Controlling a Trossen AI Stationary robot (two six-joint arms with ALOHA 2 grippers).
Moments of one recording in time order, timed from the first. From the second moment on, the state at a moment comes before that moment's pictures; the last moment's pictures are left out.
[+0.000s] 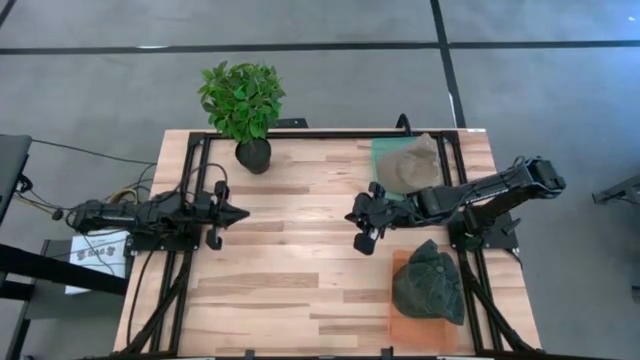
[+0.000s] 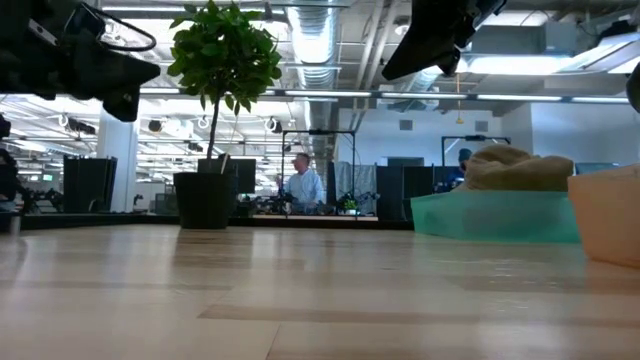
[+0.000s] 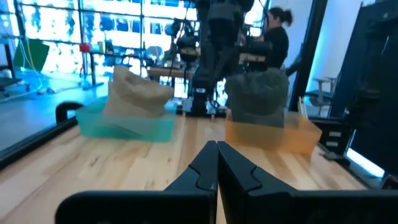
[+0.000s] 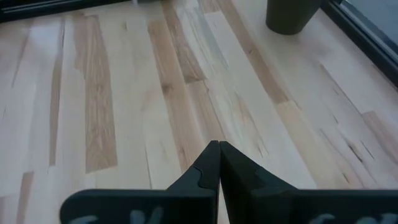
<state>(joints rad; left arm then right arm) -0.05 0.00 0.01 0.06 -0.06 -0.07 0.21 1.39 1.04 -0.40 0.32 0.29</state>
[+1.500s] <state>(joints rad) -0.05 0.02 0.01 0.04 -0.03 -0.08 0.13 0.28 0.10 0.03 0.18 0.11</state>
